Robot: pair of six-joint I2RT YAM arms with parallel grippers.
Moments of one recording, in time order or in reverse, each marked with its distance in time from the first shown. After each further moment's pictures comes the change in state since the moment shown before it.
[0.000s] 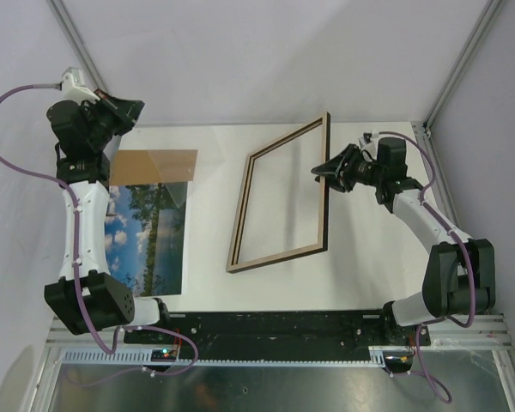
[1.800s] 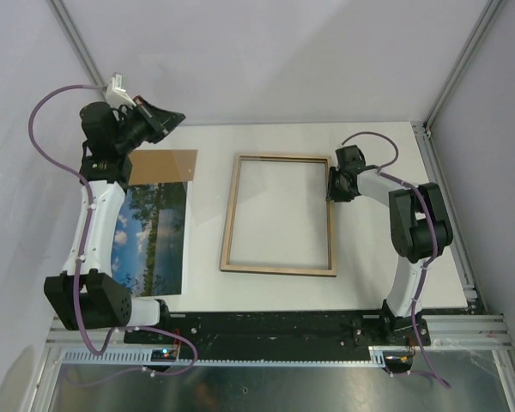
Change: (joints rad) left arm -0.159 0.013 -0.047 -0.015 0.145 -0.079; right arm 0.095 0.475 0.224 -0.364 0.756 -0.771
